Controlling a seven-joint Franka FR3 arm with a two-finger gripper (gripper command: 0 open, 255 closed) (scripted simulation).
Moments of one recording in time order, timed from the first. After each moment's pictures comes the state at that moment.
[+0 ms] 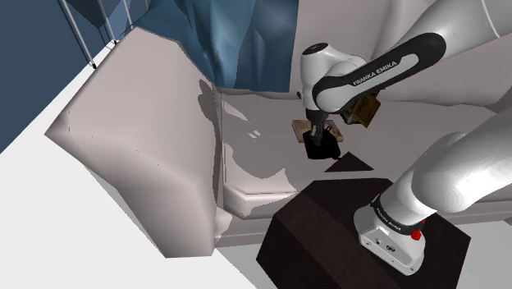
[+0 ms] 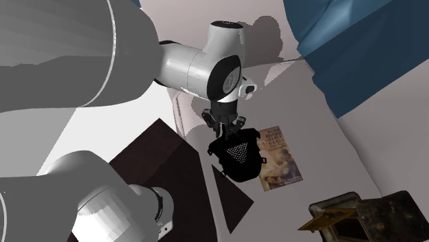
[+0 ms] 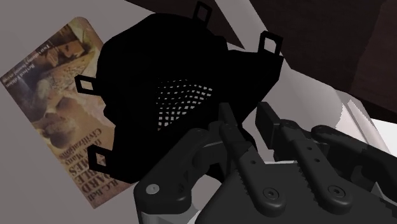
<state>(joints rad) 0.00 -0.24 0.05 -2.69 -0.26 2.16 -0.18</state>
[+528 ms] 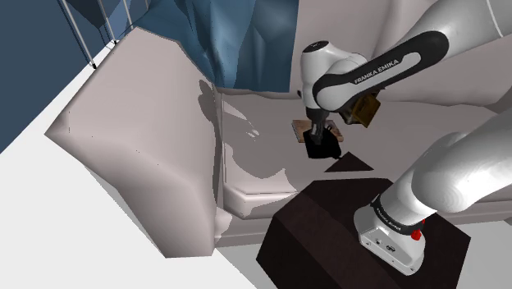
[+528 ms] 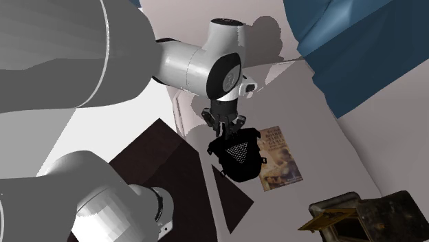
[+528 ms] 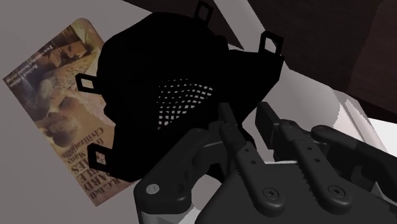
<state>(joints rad) 0.00 -0.25 0.05 -2.69 -0.25 2.14 -0.19</state>
